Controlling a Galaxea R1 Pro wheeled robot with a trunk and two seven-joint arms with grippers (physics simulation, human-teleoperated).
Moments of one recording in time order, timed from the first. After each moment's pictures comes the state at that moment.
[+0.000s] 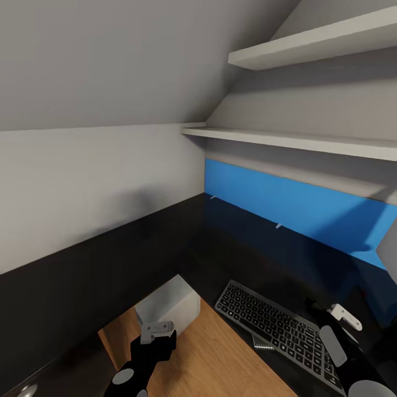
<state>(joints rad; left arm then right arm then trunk) -0.01 -0.08 -0.32 -1.52 0.25 0.49 0.36 -0.49 -0.16 -0.32 -0.69 -0.54 0.04 -0.18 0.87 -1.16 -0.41</state>
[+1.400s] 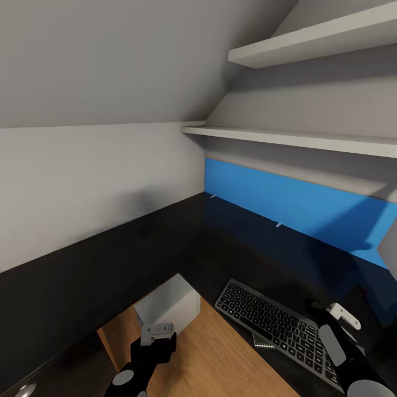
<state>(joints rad) -0.01 -0.08 -0.32 -1.51 0.25 0.49 0.36 -0.49 -0.15 -0.32 -0.69 -0.54 0.04 -0.18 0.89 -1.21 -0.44</state>
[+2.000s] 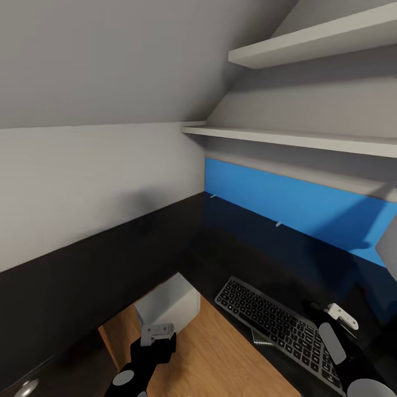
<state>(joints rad) -0.01 -0.08 -0.32 -1.50 0.25 0.49 0.36 -0.49 -0.15 -0.32 -0.72 -0.54 0.15 -0.21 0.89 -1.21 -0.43</state>
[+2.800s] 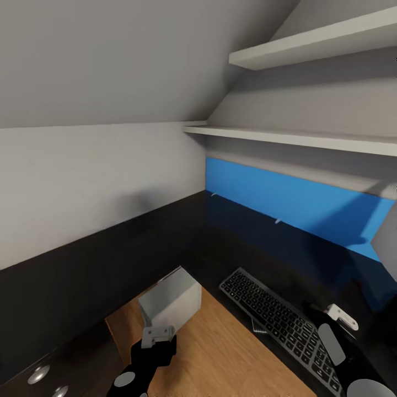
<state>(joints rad) -0.01 -0.08 -0.32 -1.48 0.25 0.49 0.36 -0.49 -0.15 -0.31 -0.71 -0.53 0.14 -0.21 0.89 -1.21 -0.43</state>
